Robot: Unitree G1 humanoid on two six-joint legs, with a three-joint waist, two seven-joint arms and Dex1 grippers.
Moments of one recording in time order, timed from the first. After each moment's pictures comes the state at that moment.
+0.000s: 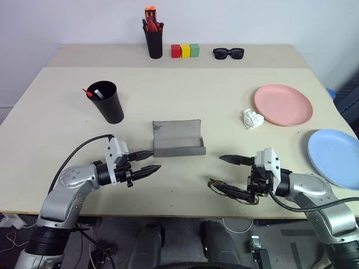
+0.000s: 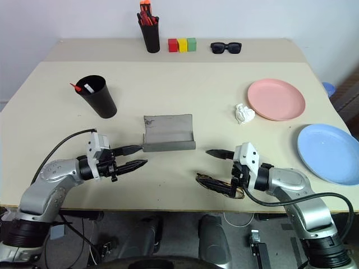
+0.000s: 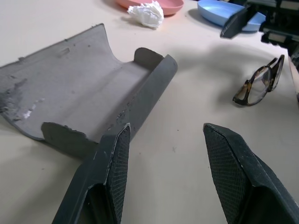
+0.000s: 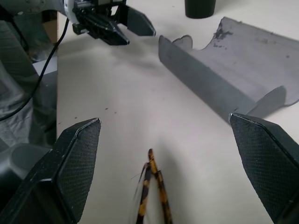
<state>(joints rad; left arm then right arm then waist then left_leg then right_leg) -0.09 0.61 0.02 -0.20 -0.49 0.30 -1.02 0.05 -0.70 -0.03 -0.35 0.53 0.29 1.05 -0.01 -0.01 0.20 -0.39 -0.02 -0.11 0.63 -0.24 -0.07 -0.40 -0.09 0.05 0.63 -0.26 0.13</state>
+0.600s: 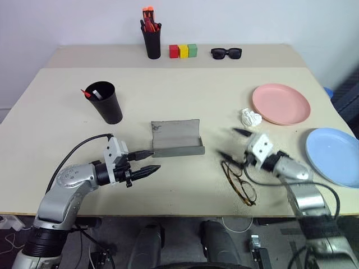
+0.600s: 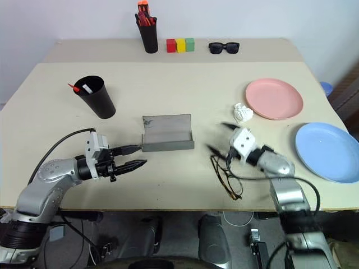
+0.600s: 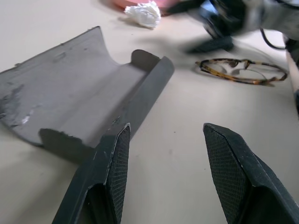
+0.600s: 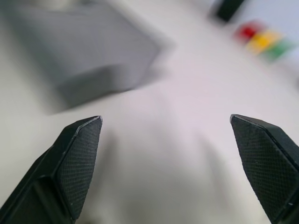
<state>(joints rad) -0.08 0.62 0.03 -0.24 -0.49 0.33 -1.00 -0.31 -0.55 -0.01 0.19 0.04 -0.29 0.65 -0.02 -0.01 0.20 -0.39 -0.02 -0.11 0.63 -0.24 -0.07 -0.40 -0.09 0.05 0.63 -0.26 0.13</state>
